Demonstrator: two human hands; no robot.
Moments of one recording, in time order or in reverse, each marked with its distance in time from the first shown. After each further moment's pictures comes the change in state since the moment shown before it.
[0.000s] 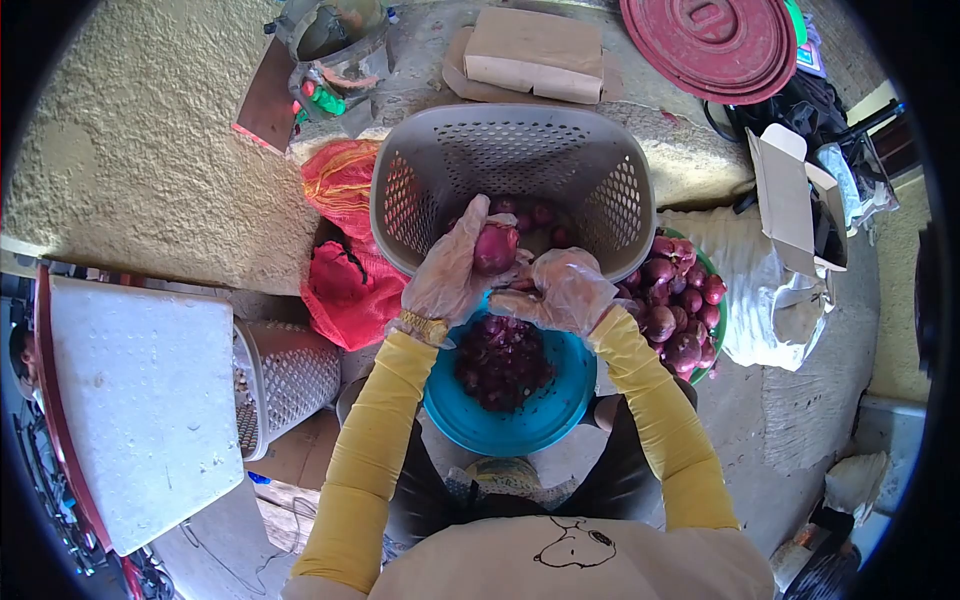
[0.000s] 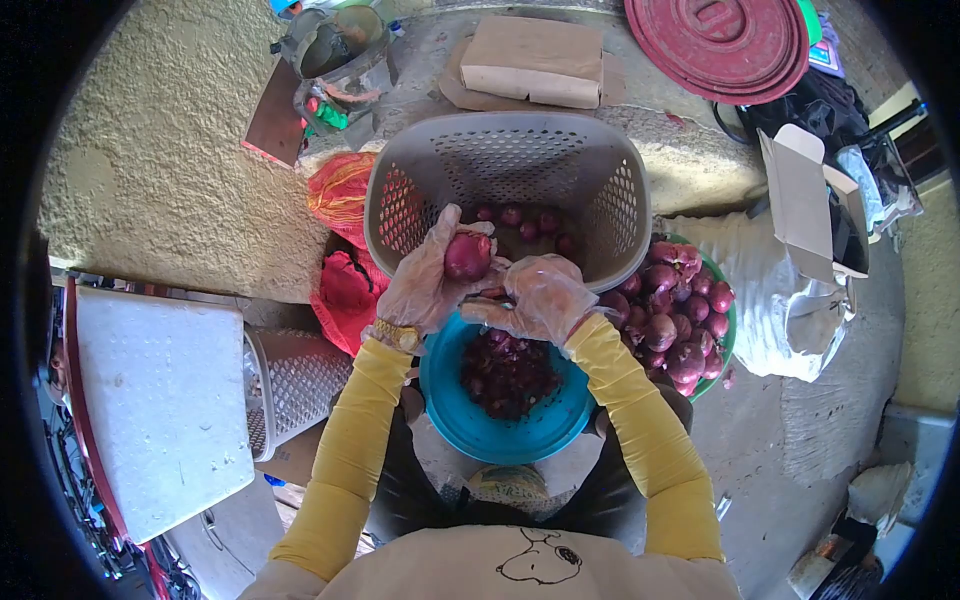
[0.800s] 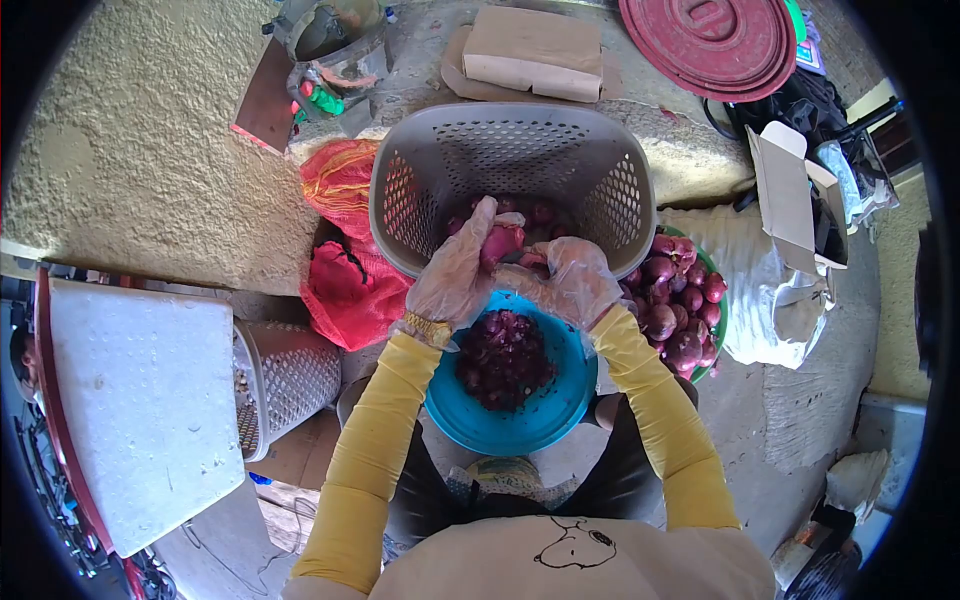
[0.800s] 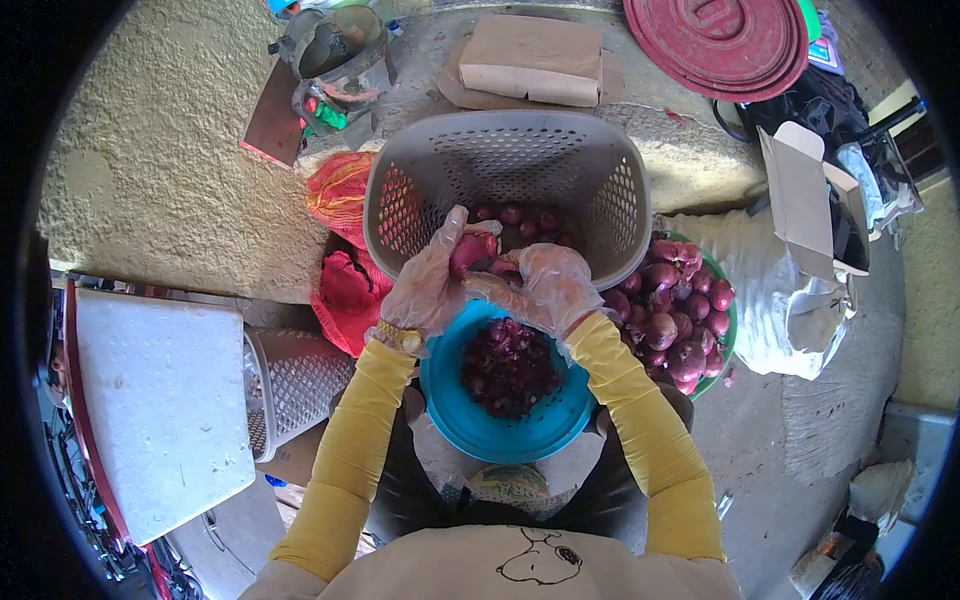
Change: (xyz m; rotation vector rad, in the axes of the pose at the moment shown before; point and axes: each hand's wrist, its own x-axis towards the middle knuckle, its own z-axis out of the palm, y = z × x) left_hand 0.010 -0.022 -0.012 0.376 0.049 0.291; right_hand 0.001 -0.003 -0.003 0.237 0.157 0.229
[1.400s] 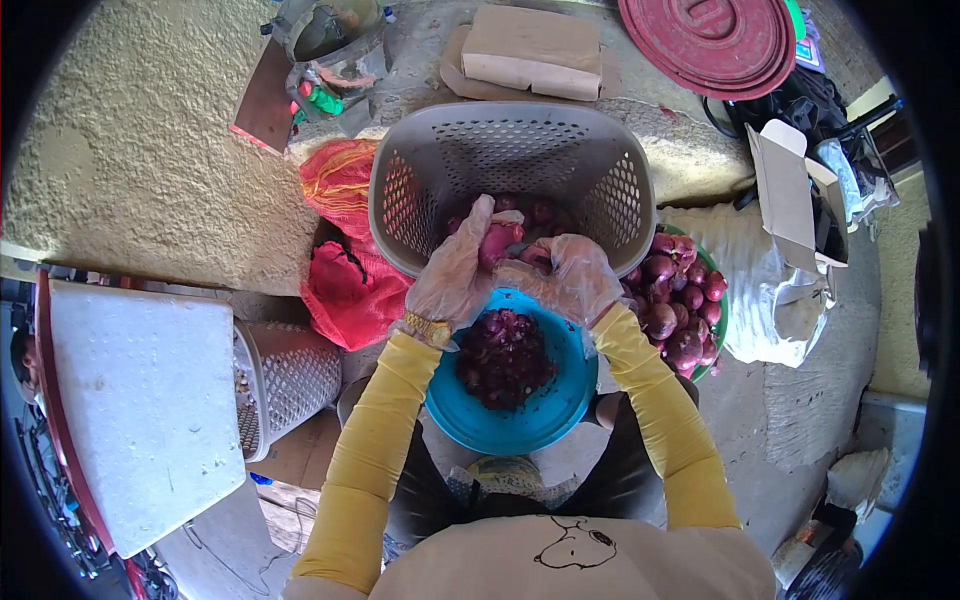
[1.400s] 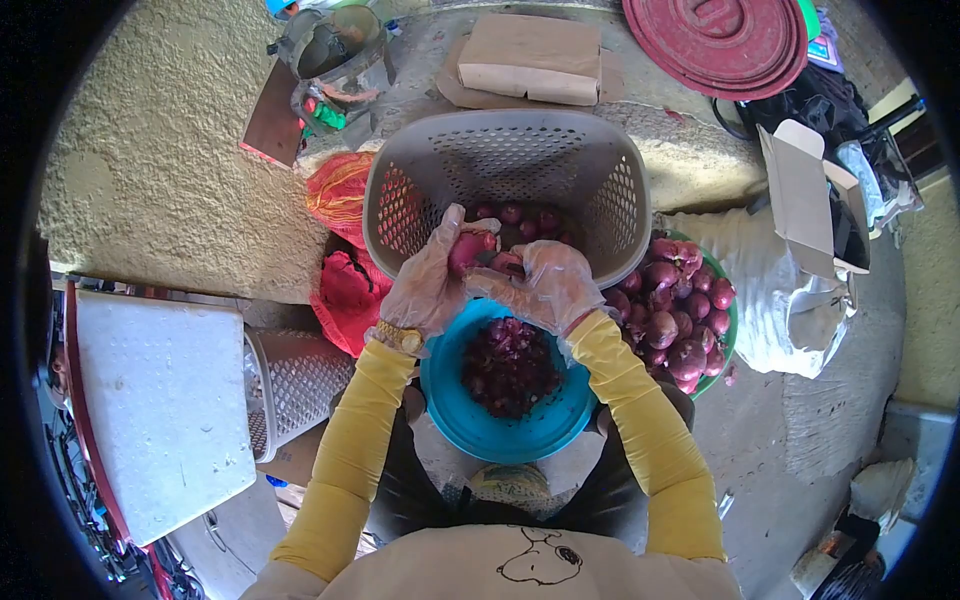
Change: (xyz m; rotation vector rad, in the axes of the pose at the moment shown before) left_hand -0.002 0.019 0.004 -0.350 -0.047 -0.235; right_hand 0.000 0.010 0.001 0.034 -0.005 0.058
